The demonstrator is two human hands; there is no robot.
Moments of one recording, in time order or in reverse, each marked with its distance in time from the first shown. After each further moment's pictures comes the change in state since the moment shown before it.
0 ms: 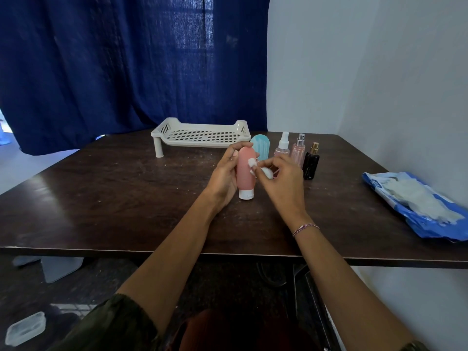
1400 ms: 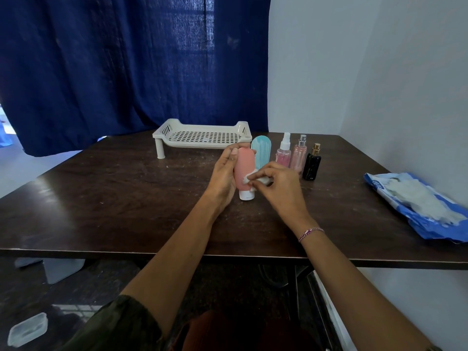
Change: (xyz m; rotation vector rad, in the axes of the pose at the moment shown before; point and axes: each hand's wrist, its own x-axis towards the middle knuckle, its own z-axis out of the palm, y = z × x) left_hand 0.008 -0.004 -0.007 0.030 0.102 0.062; right_hand -0.004 -0.012 -0.008 0.011 -0.195 -0.062
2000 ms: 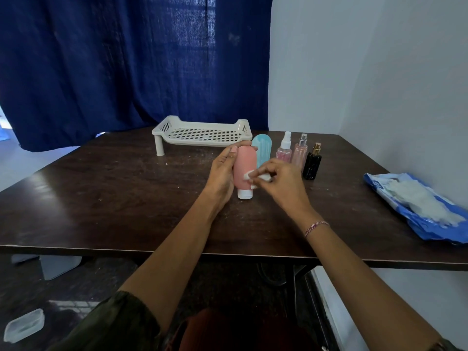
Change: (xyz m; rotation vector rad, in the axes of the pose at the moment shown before) left_hand 0.003 -0.003 -0.005 0.026 -0.003 0.018; right_hand 0.007 0.002 -0.006 0.033 -0.098 0.102
